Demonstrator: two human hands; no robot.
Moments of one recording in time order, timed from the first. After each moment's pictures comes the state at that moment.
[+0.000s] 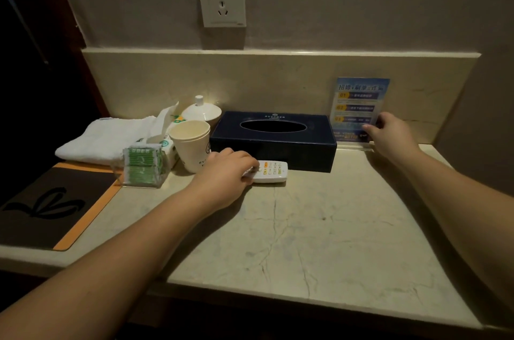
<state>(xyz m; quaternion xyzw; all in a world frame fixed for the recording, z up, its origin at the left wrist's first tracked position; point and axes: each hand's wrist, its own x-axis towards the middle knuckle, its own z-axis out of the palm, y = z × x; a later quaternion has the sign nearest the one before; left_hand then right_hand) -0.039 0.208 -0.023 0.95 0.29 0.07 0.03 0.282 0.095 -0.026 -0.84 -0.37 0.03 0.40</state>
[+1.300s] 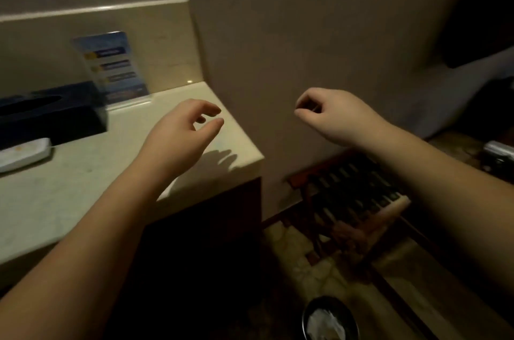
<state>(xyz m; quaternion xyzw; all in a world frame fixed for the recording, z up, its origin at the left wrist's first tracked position) 0.109 -0.092 0.001 0.93 0.11 0.22 0.27 0.240 -0.309 0.013 -0.91 -0.33 -0.02 0.24</state>
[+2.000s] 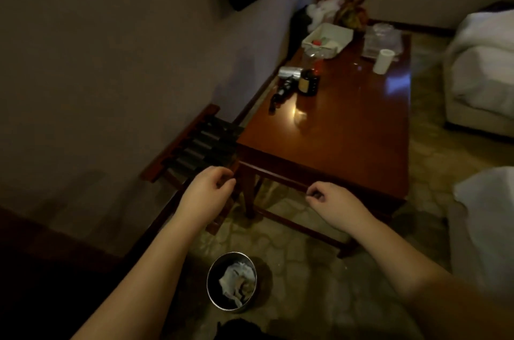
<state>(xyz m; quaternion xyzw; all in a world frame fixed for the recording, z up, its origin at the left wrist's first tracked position) 0.201 -0.494 -0.166 0.94 -0.09 -0.07 0.33 0.145 -0.751 -0.196 -0.94 0.08 0.15 0.29</state>
